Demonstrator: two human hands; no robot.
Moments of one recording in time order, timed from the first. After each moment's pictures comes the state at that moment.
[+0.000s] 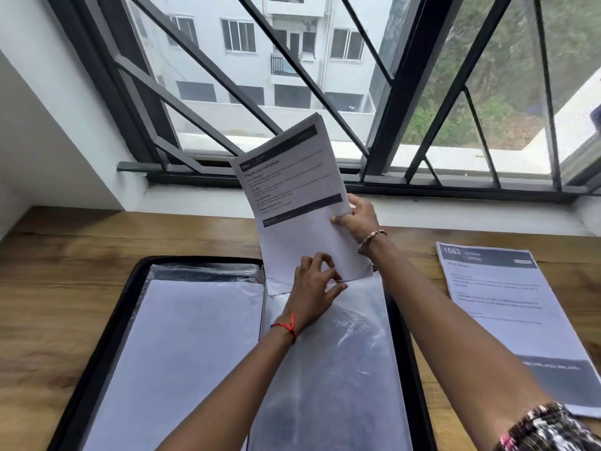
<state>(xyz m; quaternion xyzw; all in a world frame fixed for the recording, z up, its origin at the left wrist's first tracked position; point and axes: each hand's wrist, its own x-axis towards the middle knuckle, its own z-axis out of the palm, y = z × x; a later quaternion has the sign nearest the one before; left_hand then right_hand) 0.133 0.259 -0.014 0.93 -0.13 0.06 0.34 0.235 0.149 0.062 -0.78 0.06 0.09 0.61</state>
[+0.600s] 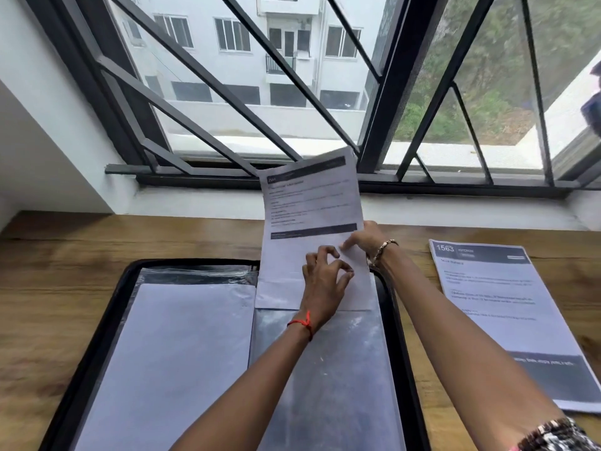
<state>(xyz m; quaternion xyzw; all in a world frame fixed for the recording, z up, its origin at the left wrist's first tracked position) 0.139 0.219 -0.006 0.92 -0.07 0.07 0.39 0.231 0.111 0.038 -0.81 0.15 0.19 0.53</state>
